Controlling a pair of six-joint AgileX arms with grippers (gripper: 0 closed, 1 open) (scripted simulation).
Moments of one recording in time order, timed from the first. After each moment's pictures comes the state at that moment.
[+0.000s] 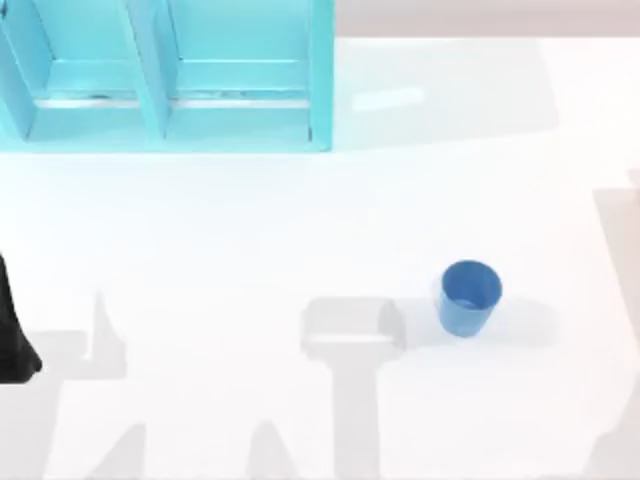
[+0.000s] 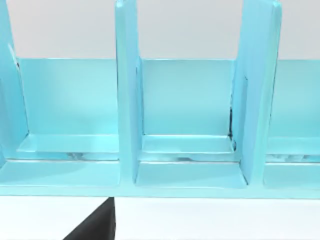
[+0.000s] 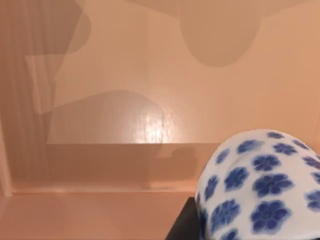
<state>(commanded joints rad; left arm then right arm) 0.00 0.00 0.00 0.00 0.00 0.00 -0.59 1.53 1.09 -1.13 0.01 -0.58</state>
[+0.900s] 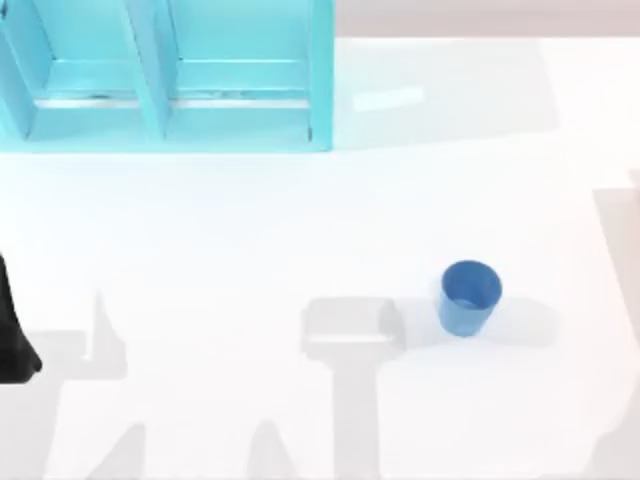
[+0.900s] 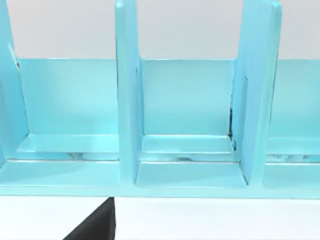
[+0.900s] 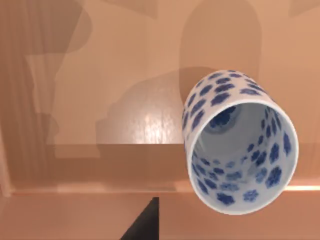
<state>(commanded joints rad) 0.00 0.00 0.00 0.00 0.00 0.00 -0.59 1.53 1.09 -1.13 0.01 -0.58</state>
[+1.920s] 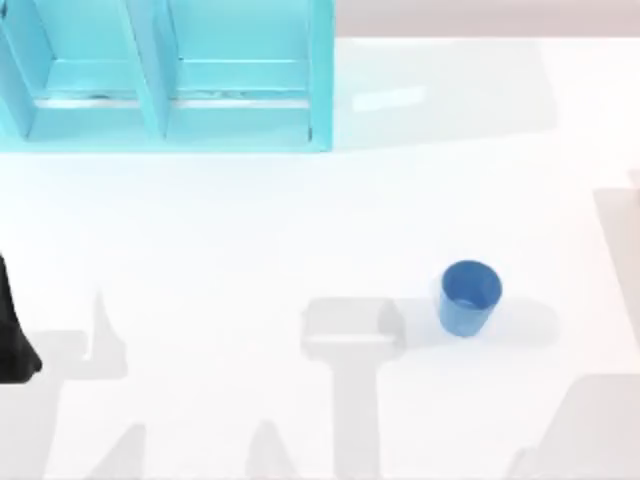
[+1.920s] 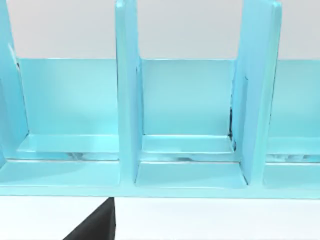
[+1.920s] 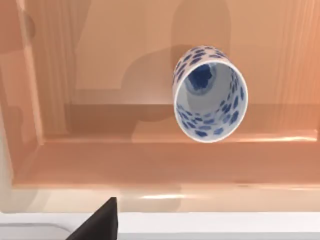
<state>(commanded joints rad) 0.00 0.00 0.00 0.00 0.00 0.00 -0.60 1.54 1.38 -1.42 0.01 -0.59</state>
